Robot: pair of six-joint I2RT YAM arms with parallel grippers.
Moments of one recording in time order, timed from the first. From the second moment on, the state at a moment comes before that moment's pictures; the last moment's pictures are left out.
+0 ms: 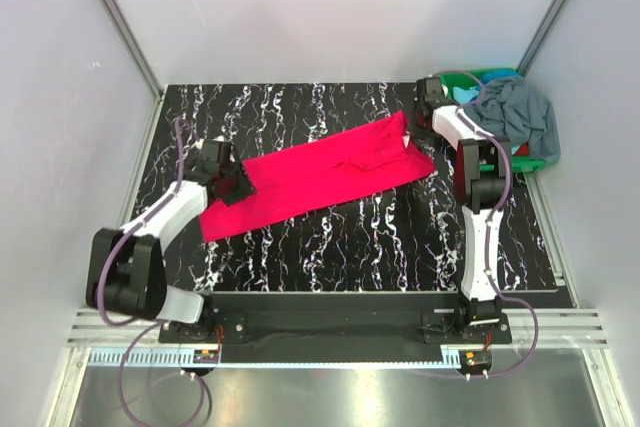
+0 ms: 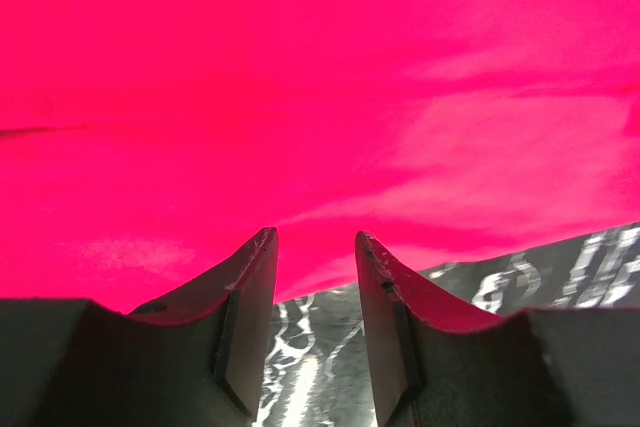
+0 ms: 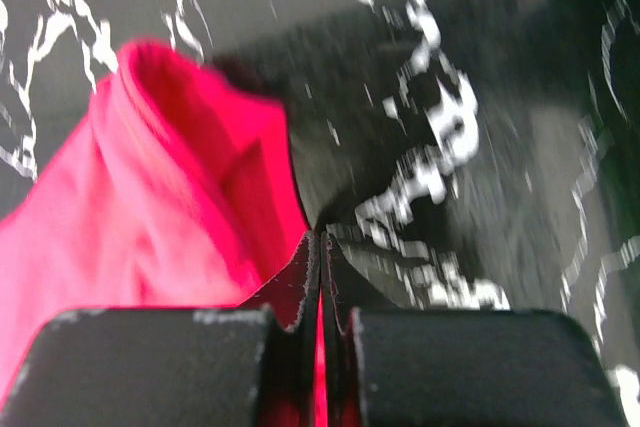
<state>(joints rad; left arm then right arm) -0.19 1.38 0.87 -0.40 0.04 -0.63 0.11 2.31 1.84 -0.47 0.11 0.42</state>
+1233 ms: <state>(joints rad) -0.31 1.34 0.72 -0.48 0.03 -0.90 0.13 1.82 1.25 -0.43 -0.02 0.86</state>
